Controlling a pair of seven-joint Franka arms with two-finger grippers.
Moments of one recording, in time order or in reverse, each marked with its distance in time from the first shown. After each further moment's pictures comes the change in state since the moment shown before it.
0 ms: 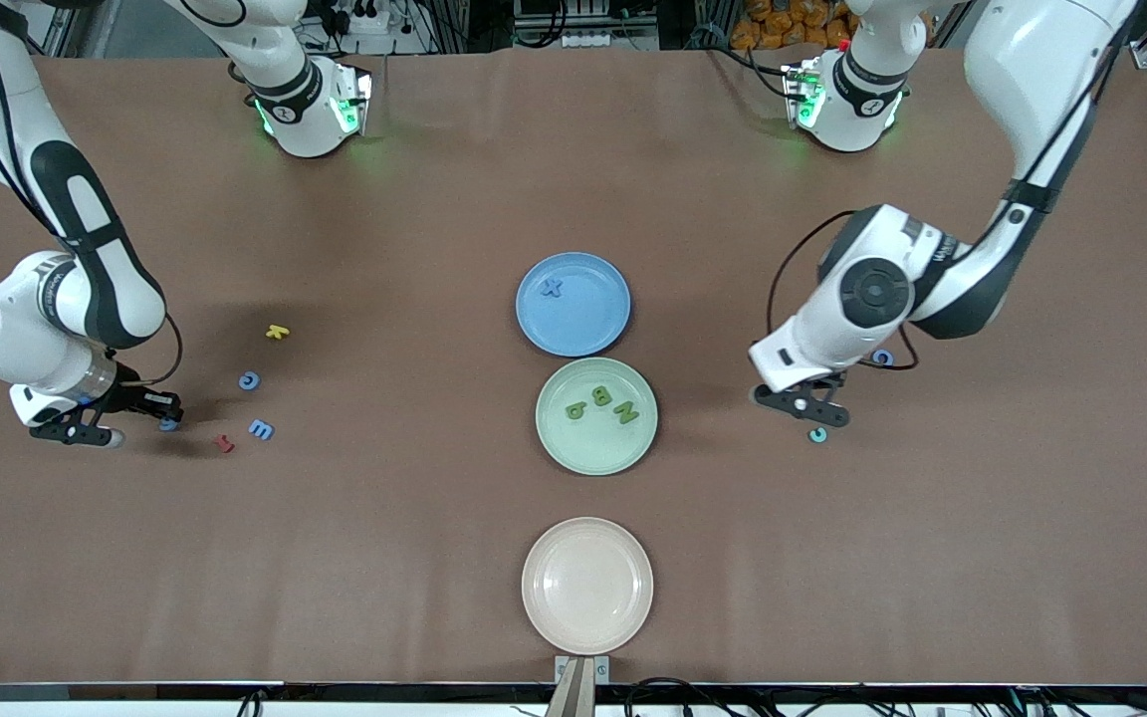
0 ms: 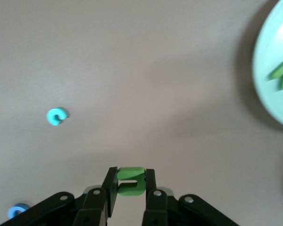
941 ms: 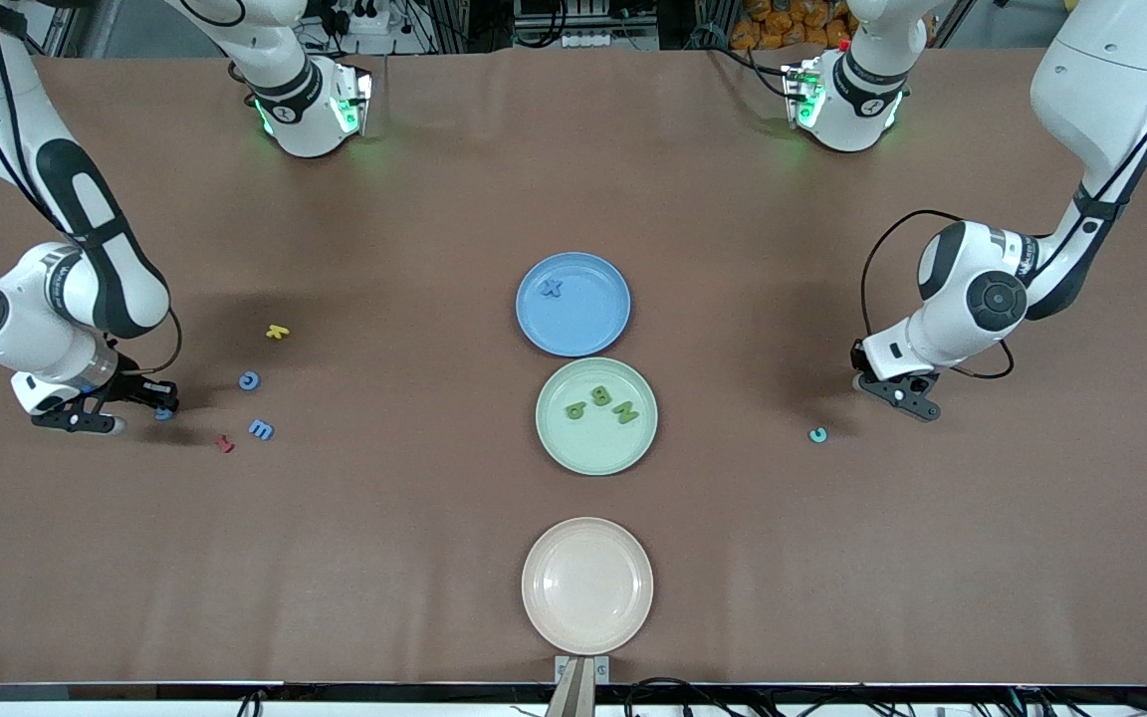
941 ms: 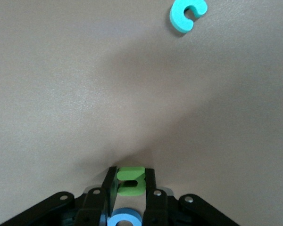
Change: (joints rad) left arm 0.208 -0.010 0.208 -0.336 0.019 0.403 0.490; right arm -0.006 -0.004 -0.035 -0.068 -0.050 0.075 -0.027
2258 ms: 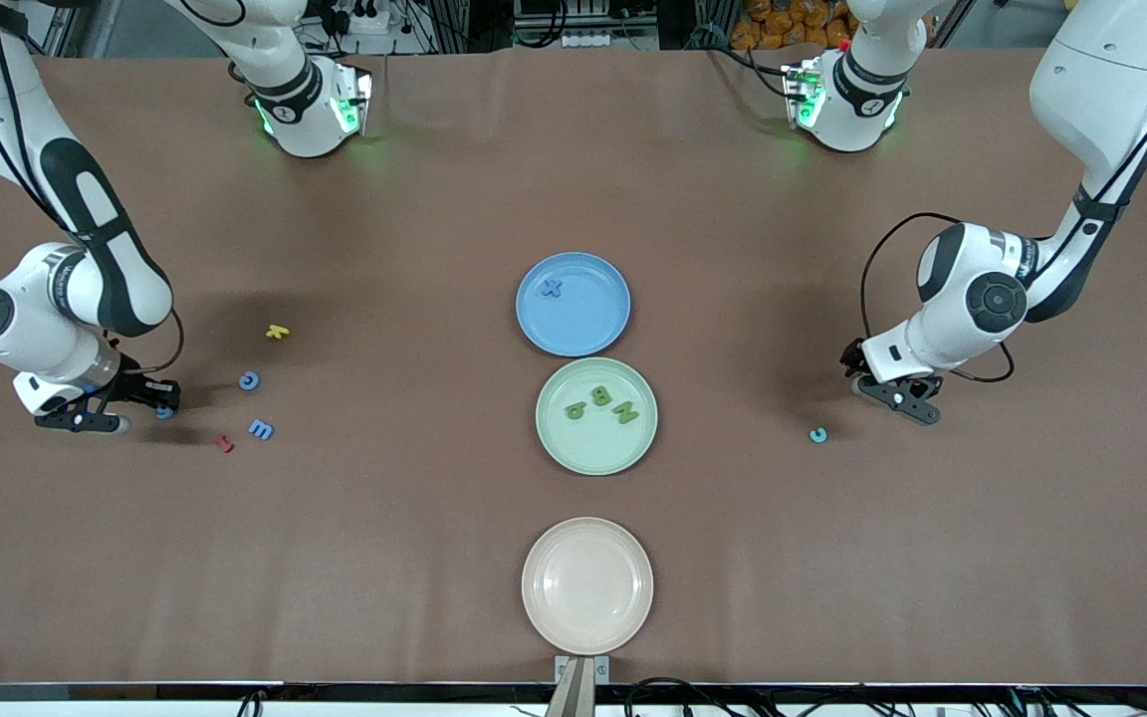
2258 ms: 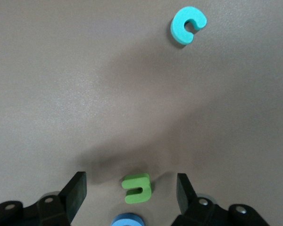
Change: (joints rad) left arm -0.008 0.002 0.002 0.015 0.000 0.000 0.001; right arm 0.001 -0.001 0.001 -0.004 -0.031 0.003 -0.001
